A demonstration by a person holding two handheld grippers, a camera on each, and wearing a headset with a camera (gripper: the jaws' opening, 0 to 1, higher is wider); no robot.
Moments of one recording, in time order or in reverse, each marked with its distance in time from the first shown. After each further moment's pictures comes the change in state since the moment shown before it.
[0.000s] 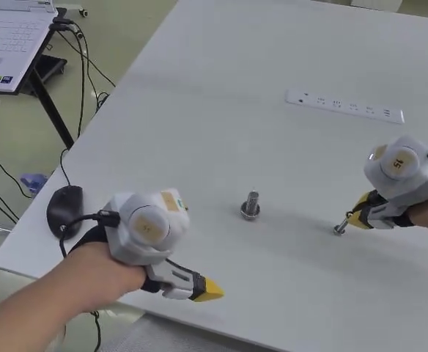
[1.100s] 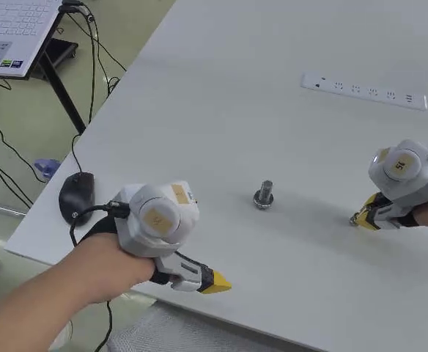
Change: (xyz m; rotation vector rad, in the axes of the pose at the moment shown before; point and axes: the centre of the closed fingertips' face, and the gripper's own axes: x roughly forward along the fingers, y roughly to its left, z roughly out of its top) left arm 0.001 0.001 -0.010 -0.013 0.027 -0.009; right arm 0.039 0.002 -0.012 -0.005 0.045 0.043
